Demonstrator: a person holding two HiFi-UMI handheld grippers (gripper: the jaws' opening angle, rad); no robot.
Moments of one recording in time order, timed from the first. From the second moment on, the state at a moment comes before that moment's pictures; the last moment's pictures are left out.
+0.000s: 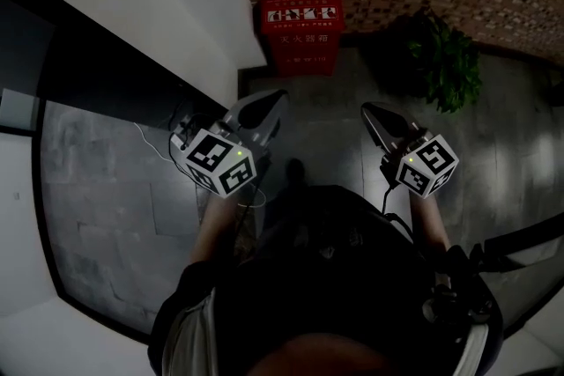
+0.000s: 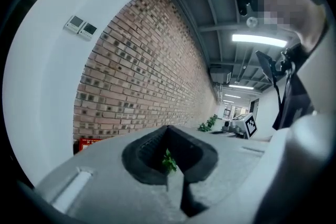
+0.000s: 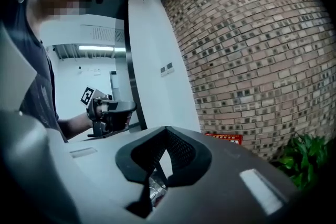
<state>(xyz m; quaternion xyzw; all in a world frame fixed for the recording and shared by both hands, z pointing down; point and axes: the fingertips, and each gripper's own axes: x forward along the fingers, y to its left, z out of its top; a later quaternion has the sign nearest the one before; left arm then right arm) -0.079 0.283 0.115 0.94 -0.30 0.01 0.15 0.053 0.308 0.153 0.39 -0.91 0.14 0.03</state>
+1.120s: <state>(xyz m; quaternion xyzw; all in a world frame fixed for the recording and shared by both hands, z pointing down) -0.170 0.160 0.143 0.94 -0.27 0.01 0.19 -0.054 0.195 0.158 0.41 -0.90 0.13 0.09</state>
